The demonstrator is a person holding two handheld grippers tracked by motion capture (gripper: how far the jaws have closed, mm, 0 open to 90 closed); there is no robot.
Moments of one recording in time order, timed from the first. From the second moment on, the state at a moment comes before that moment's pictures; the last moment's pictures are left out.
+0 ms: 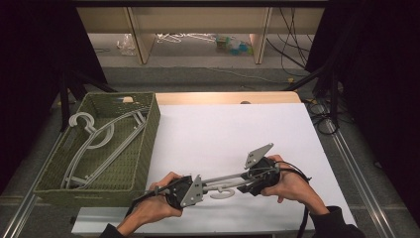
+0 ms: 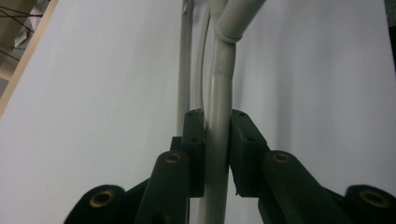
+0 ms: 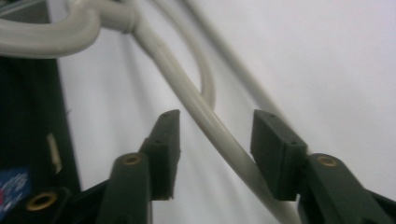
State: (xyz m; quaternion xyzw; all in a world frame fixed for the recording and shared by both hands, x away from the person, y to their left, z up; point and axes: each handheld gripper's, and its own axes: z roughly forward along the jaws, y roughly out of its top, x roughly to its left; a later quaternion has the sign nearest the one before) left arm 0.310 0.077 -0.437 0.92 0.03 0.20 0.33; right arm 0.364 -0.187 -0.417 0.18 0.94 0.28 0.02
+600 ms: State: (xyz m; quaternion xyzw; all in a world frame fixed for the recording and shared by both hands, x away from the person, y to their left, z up) left arm 0.332 0.110 -0.422 0.88 0.23 0.11 0.39; right arm 0.364 -0.198 -0.402 0.28 0.87 0.38 0.12
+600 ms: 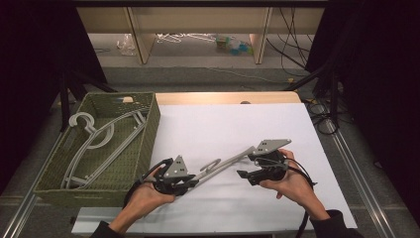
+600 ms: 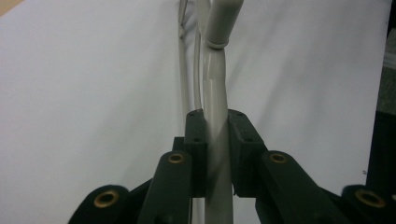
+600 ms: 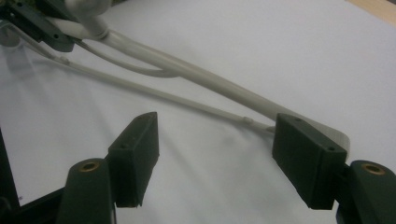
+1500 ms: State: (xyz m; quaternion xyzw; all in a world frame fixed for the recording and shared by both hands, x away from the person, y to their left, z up) left arm 0.324 0.177 -0.324 0.78 0.33 0.08 0.53; right arm 0.332 -0.220 -0.421 0.30 0.85 0.42 0.12
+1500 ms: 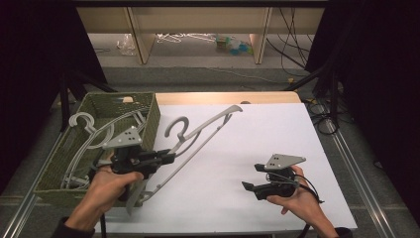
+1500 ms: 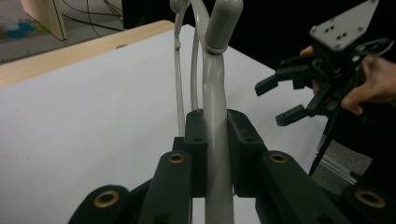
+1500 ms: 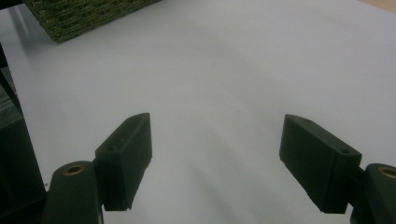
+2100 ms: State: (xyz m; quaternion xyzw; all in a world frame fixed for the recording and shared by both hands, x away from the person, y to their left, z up) left arm 0.346 0.266 -0.282 0.75 0.39 0.19 0.50; right arm 0.332 -0.219 -0.424 0.30 0.85 0.41 0.11
